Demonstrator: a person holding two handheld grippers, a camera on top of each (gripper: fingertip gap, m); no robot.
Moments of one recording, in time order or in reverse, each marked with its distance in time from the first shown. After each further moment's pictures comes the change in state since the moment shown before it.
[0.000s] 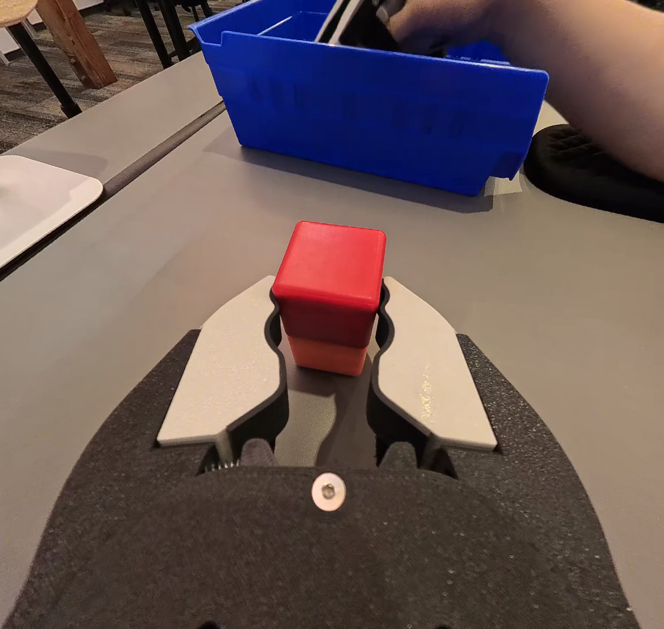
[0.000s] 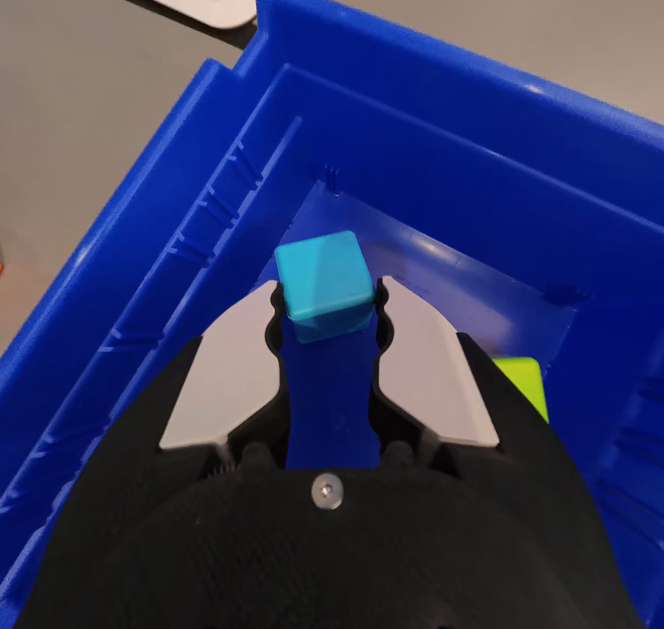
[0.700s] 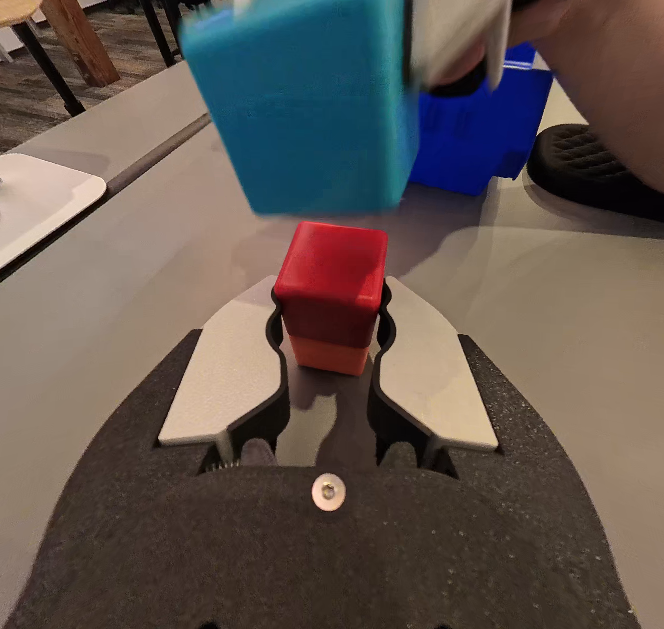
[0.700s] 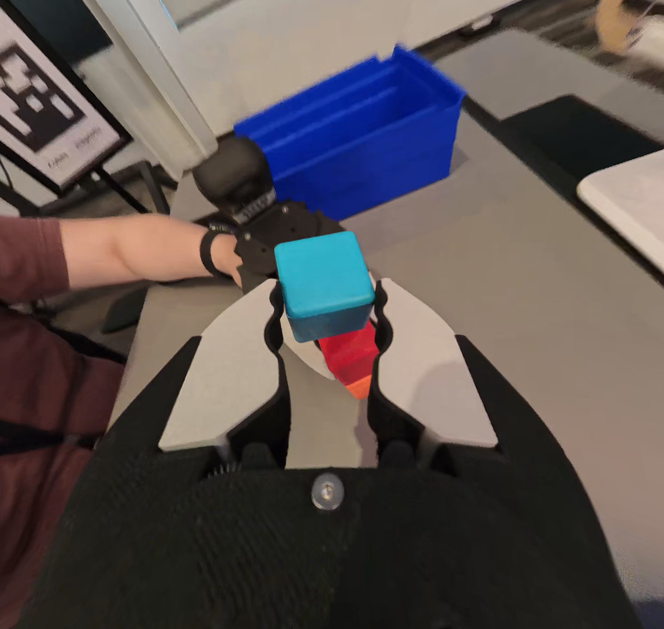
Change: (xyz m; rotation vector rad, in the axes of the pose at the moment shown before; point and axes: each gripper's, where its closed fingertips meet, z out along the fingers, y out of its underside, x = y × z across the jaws) left arm -0.001 0.000 -0.001 -0.003 -0.007 -0.001; right arm -0.278 -0.070 -0.051 0.231 -0.823 -0.349
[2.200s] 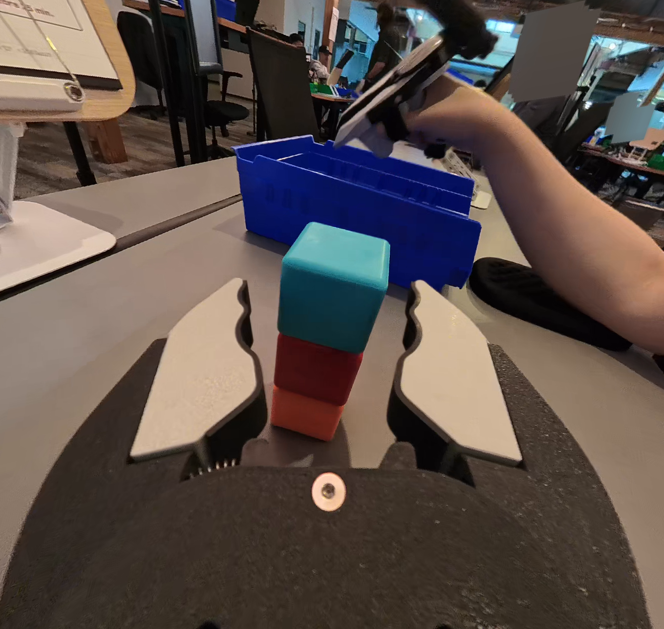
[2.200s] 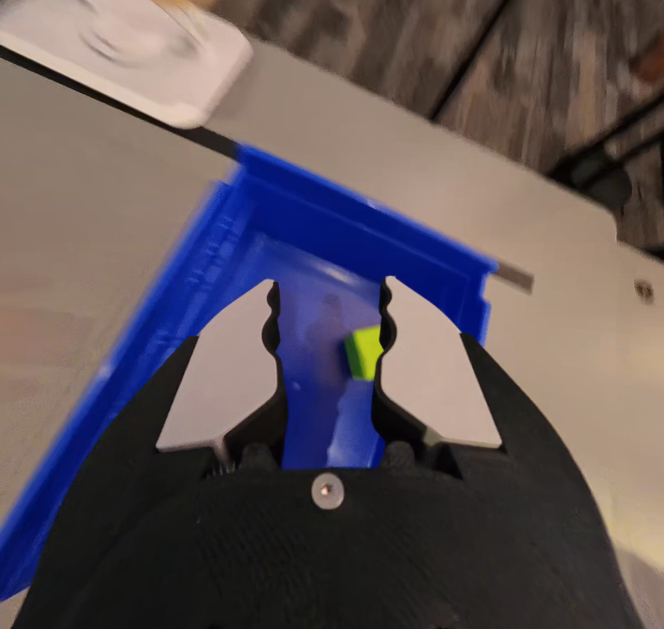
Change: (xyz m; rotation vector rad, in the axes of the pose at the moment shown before) left arm -0.003 -0.044 -0.019 0.320 0.048 -0.179; right arm 0.151 0.074 -0.248 -0.235 1.150 0.209
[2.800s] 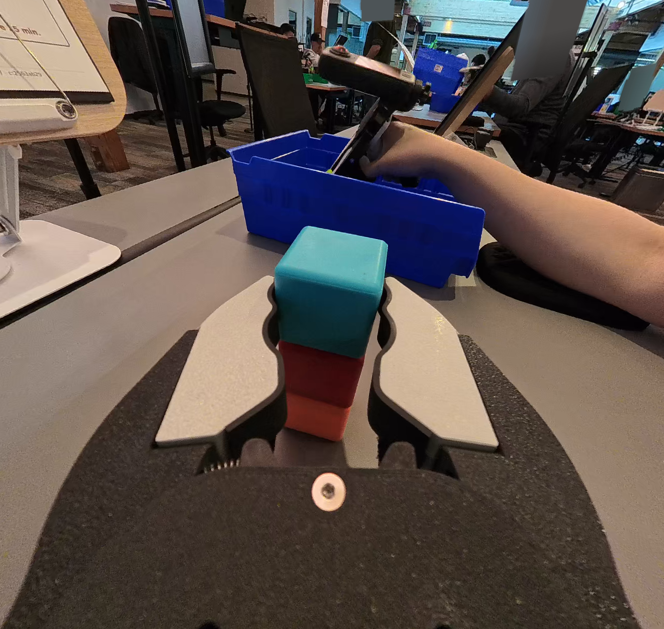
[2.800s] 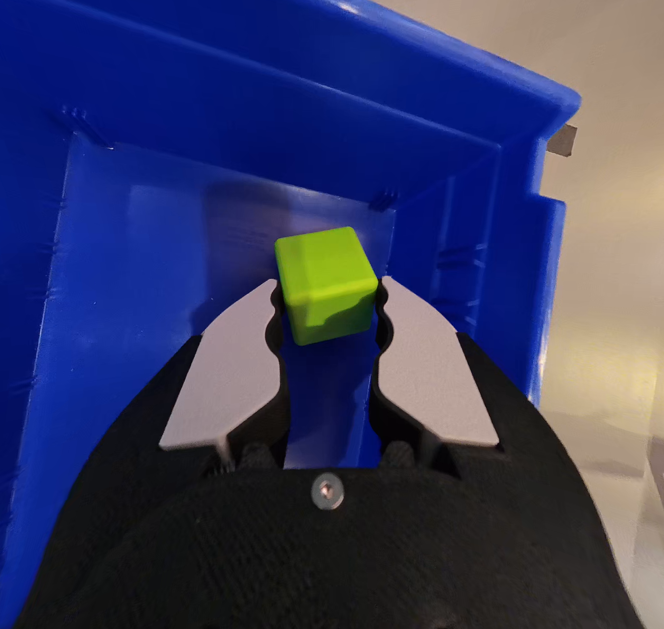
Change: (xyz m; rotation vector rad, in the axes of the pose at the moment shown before) left arm 0.000 0.000 0.002 -0.028 0.010 0.072; right arm 0.036 0.085 0.072 -0.304 0.139 0.125
